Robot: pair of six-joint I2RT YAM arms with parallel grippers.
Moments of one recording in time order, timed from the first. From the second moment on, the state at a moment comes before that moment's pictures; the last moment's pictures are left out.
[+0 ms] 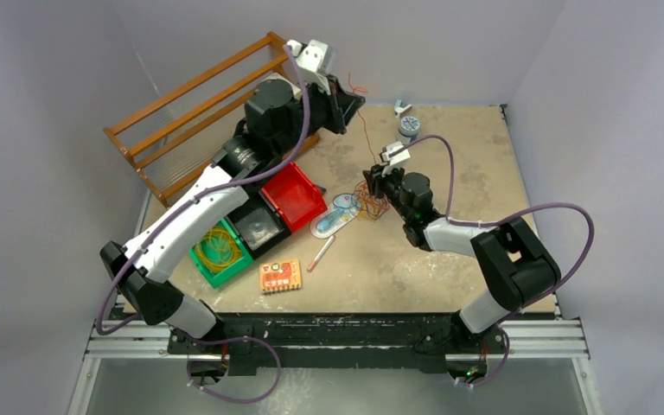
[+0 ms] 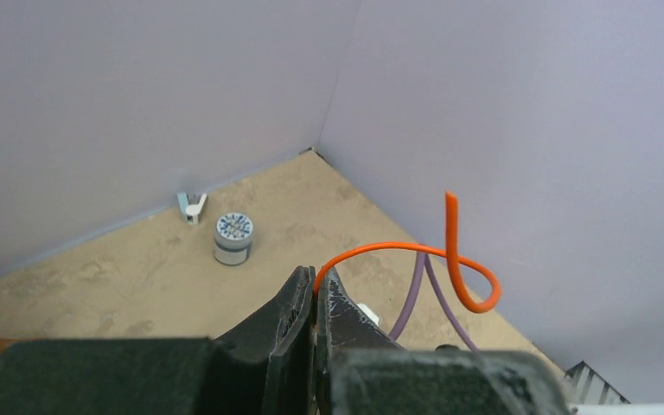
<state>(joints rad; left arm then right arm) -0.73 1.52 1.69 -0.12 0.05 -0.28 0.50 1.58 0.66 0.83 0.02 0.03</state>
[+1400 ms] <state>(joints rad) -0.73 1.43 2.05 -0.23 -0.34 -0.08 0.50 1.40 0.34 0.79 0.16 0.38</state>
